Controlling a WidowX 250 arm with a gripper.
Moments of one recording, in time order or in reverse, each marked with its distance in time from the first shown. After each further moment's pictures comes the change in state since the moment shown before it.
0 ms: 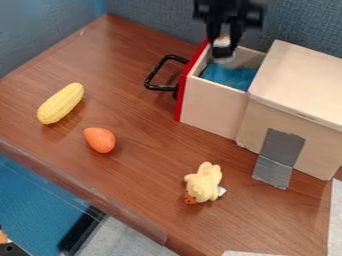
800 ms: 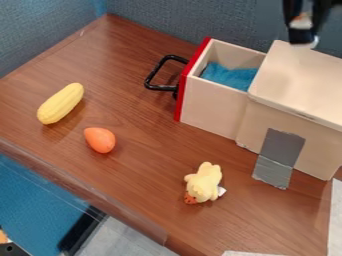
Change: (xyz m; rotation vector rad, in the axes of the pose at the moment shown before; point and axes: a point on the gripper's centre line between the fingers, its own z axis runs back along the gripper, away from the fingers) arm -0.027 -0.109 0.032 -0.117 -0.024 -0.272
